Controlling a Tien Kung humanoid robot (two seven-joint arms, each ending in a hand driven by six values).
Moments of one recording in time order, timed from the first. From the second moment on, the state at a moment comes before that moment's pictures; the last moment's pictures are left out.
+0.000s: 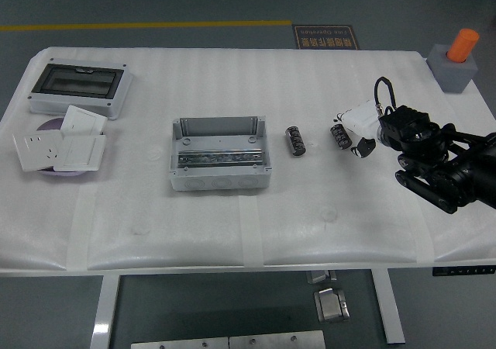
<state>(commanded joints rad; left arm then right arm) -0.08 0.23 -0.53 -0.18 0.67 -0.15 0.37 1.00 -0.36 0.09 0.71 -1.89 0.04 -0.09</state>
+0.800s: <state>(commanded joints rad) -0.08 0.23 -0.53 -0.18 0.68 -0.15 0.37 0.98 -0.34 0.10 0.69 -1.86 0.00 -0.07</state>
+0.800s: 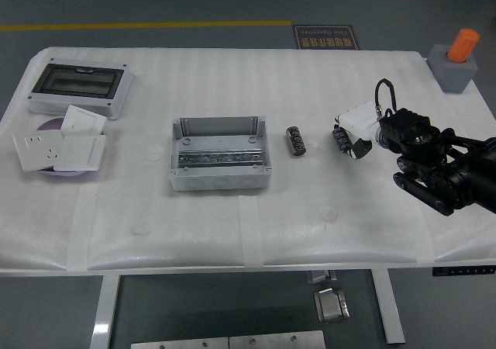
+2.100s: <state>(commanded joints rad) -0.07 0.22 -0.58 -0.18 0.72 -0.14 0.37 0.83 -0.30 0.47 1.26 -1.67 -0.13 -0.10</state>
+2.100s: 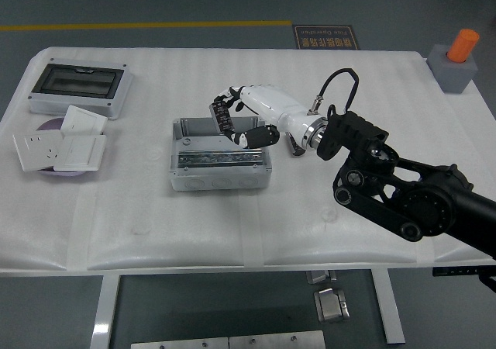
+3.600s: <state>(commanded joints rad) -0.09 0.23 -0.55 -0.18 0.70 -0.14 0.36 1.05 -0.27 0.05 0.78 -1.63 -0.08 -0.08</state>
